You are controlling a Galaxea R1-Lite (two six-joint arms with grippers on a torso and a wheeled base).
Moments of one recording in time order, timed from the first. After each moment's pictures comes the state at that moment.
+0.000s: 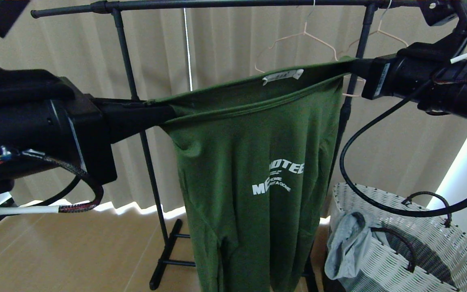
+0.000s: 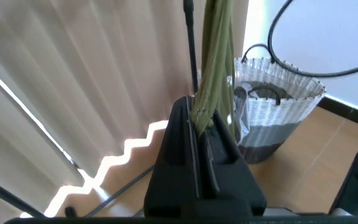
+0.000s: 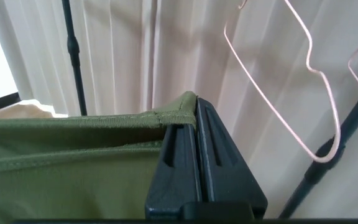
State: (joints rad) left arm -0.70 1.26 -1.07 -0.09 -0.06 0.11; right arm 0.36 1.56 -1.24 -0.36 0.08 -0.01
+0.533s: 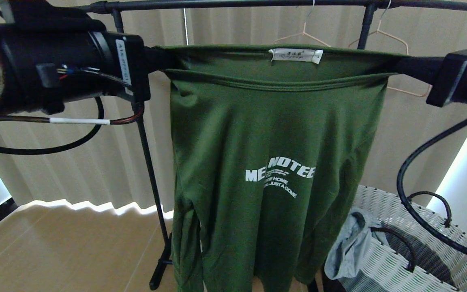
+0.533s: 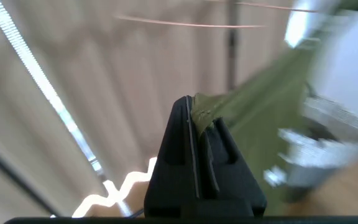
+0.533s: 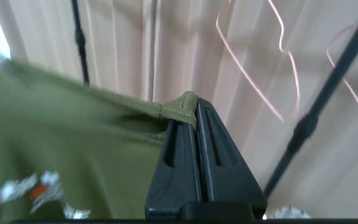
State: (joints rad) left arm -0.62 1.43 -1.31 -0.08 0.08 0.11; right arm 0.37 1.34 -1.13 -0.18 0.08 -0.01
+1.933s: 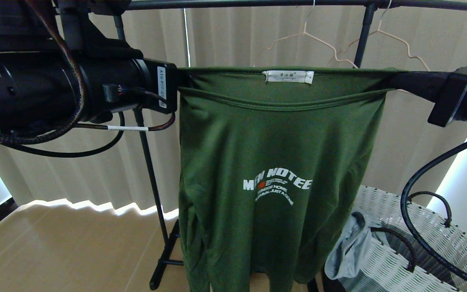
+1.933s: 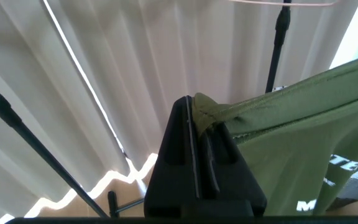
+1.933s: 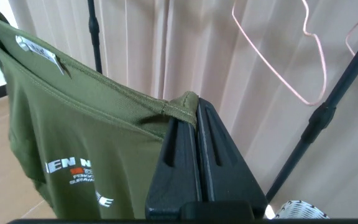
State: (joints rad) left arm -0.62 1.52 -1.32 -0.10 0.18 0.10; right arm 0.41 1.31 -1.06 -0.23 0.08 -0.01
